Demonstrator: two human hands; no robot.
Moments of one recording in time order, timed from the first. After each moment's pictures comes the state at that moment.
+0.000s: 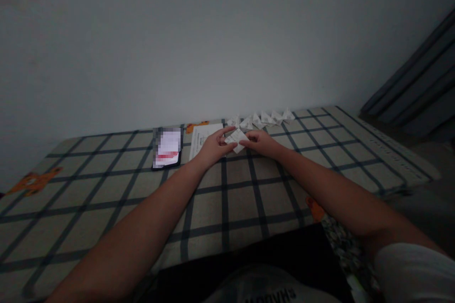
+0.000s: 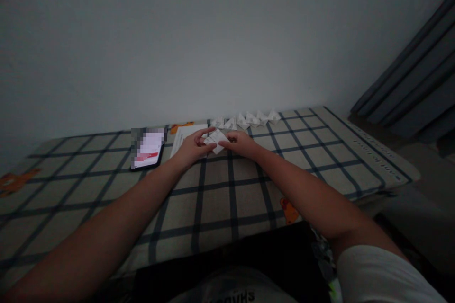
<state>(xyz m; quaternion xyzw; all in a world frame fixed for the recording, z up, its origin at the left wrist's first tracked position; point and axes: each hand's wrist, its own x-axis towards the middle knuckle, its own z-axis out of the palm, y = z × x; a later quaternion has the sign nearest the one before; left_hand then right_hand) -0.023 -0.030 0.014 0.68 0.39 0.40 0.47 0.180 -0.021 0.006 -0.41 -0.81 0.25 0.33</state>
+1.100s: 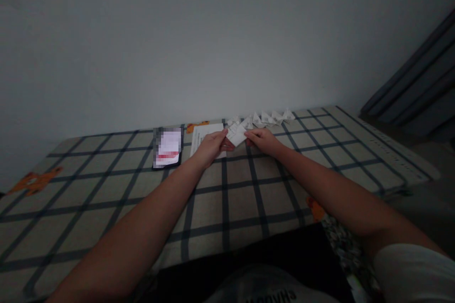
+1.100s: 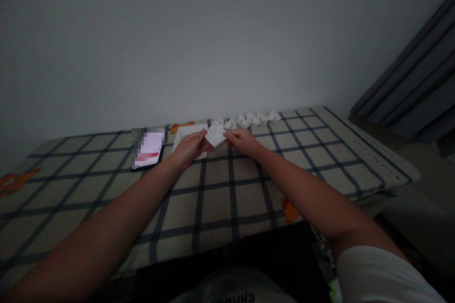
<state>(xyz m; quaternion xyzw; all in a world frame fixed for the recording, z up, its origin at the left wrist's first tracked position) -0.023 -0.019 0.003 0.54 0.35 0.45 0.62 0.182 -0.024 0.012 -0.43 -0.78 0.26 0.37</state>
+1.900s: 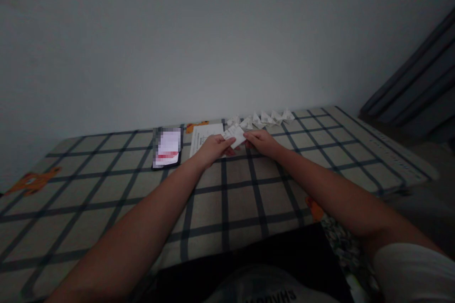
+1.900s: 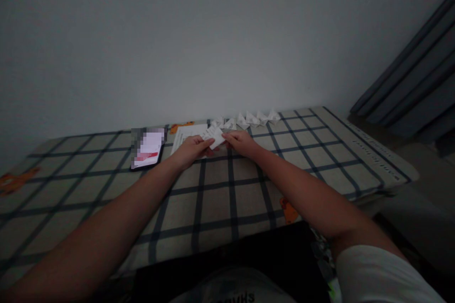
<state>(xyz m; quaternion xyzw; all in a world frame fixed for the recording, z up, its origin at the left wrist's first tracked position) -0.022 -0.028 0.012 0.64 0.42 0.34 0.55 0.180 -0.028 0.012 -0.40 -0.80 0.25 0.36</state>
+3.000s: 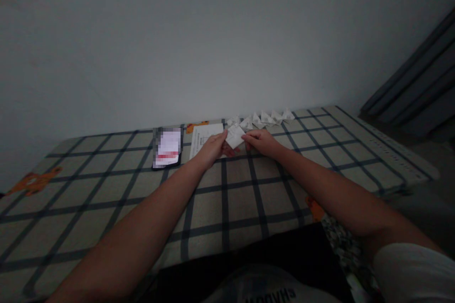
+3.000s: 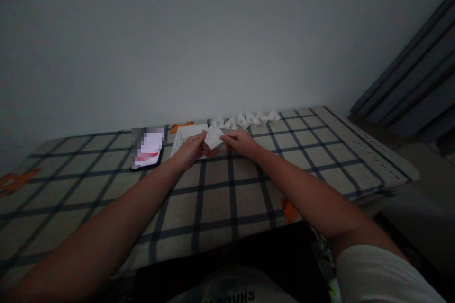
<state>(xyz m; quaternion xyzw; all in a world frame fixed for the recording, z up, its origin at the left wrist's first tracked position) -0.022 -0.023 0.003 0.58 0.36 0.40 0.62 0.179 -0.032 0.017 -0.40 -0.81 0.25 0.34</state>
